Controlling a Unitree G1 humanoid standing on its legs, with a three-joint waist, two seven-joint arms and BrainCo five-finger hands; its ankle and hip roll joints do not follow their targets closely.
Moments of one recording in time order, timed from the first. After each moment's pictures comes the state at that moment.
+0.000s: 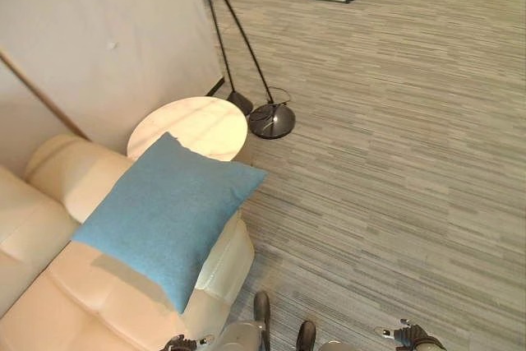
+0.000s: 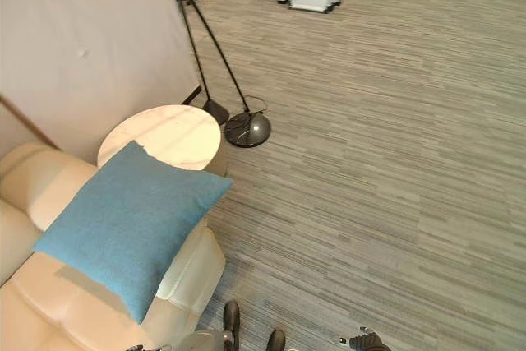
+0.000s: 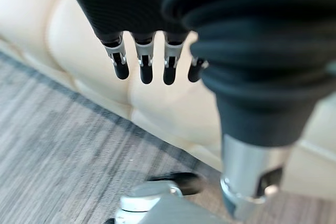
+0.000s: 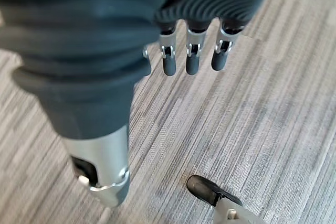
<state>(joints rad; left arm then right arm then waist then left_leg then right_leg) 0.03 0.22 -0.08 1.18 -0.18 0.11 0.16 -0.02 -0.29 0.15 1.14 0.15 0.09 -0.15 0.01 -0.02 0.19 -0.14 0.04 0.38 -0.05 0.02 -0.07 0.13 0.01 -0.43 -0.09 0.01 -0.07</state>
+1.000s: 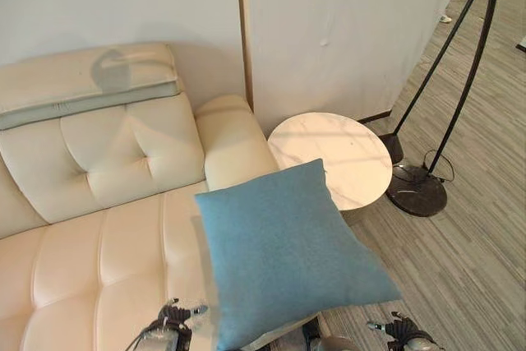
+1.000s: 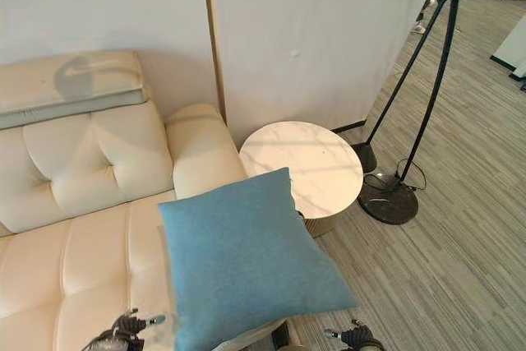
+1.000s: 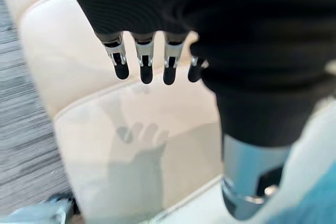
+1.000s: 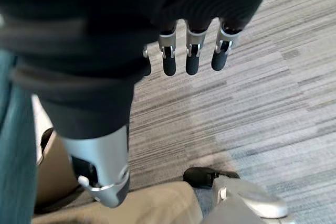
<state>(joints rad) 0.01 0.29 -0.15 1.03 -0.21 0.09 0.18 -0.02 -0.27 0.15 1.07 0.12 0.09 -0.16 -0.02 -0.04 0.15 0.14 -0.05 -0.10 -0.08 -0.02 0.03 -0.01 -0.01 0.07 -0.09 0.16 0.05</state>
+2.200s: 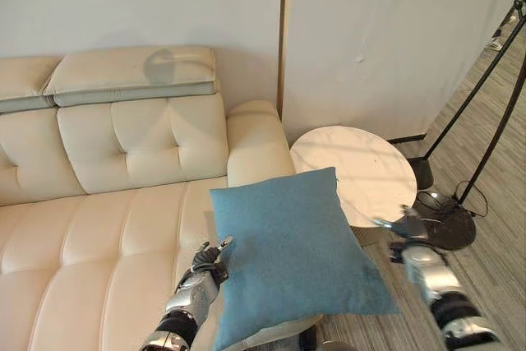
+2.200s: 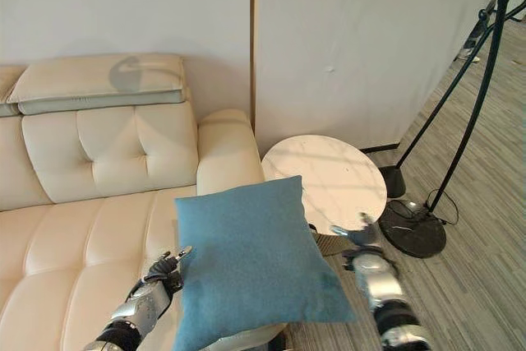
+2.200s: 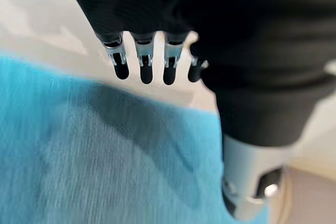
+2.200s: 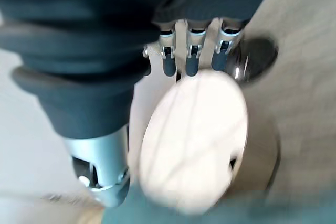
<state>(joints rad) -0.22 0.14 -0.16 0.83 -0.66 0.11 0.34 -0.26 -0.27 0.18 0.62 0.25 0.18 -0.35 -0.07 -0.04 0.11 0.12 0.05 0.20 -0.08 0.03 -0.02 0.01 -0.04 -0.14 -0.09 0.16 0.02</state>
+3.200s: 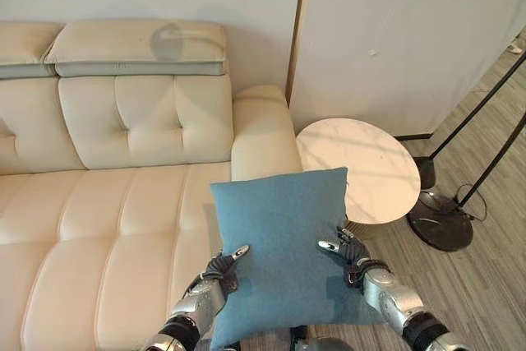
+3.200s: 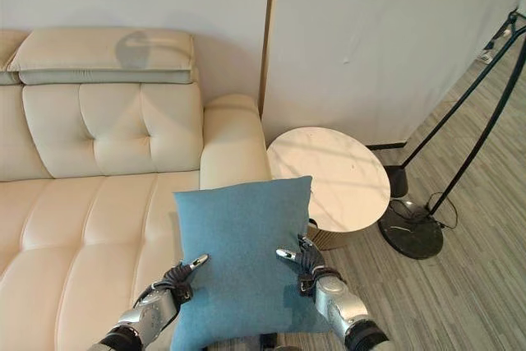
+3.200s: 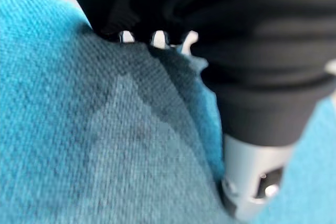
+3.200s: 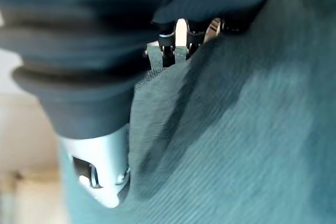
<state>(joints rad) -0.18 0.20 -0.36 0.79 -0.78 0.10 0.26 -0.19 -0.32 0.43 0.59 0.37 0.15 -0.18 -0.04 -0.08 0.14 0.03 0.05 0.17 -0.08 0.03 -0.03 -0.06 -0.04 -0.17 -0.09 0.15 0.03</state>
